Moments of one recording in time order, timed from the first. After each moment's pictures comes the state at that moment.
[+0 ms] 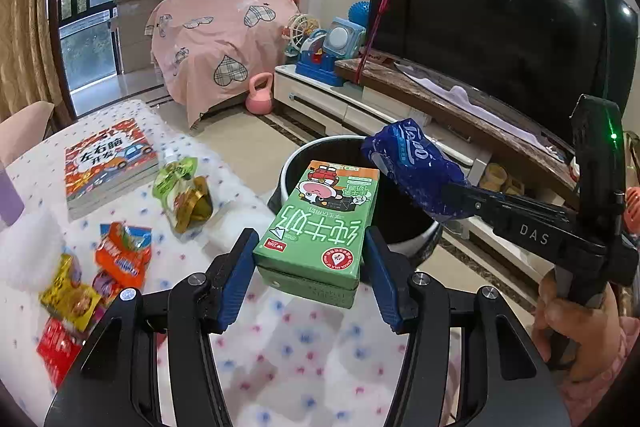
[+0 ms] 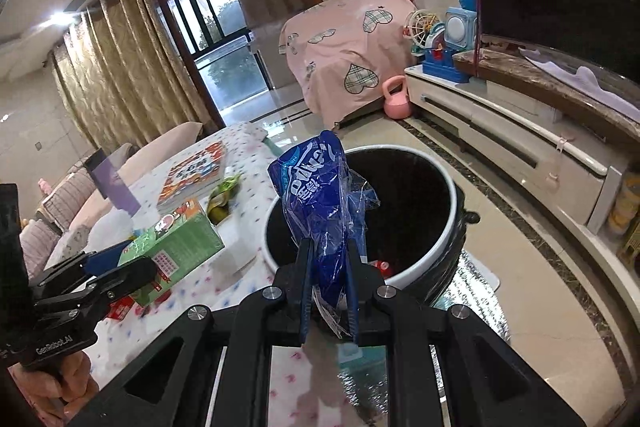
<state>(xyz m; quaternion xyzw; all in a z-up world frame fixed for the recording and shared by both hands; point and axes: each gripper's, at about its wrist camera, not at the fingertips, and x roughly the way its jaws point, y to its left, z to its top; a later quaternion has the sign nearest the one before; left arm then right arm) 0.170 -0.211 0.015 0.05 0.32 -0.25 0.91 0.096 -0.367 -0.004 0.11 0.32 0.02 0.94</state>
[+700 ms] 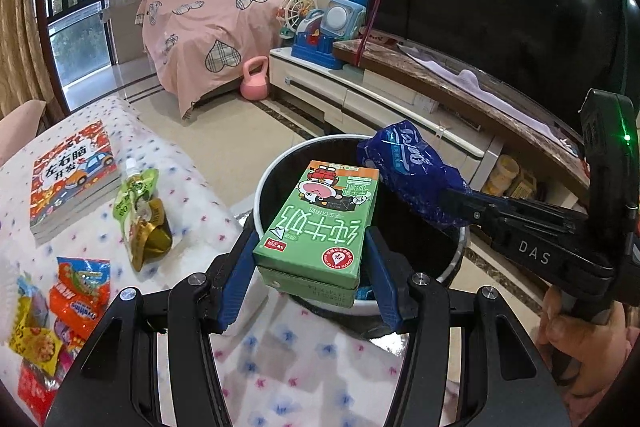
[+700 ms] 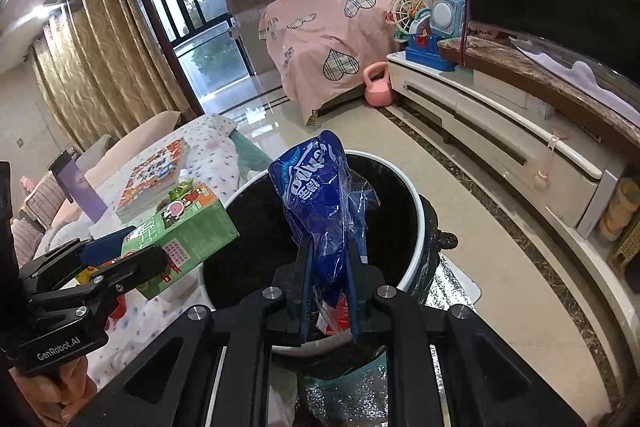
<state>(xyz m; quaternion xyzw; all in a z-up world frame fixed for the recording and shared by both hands) 0.222 -0.265 -0.005 0.06 0.35 -0.25 0.90 0.142 -0.405 -0.018 0.11 0.36 0.00 0.93</state>
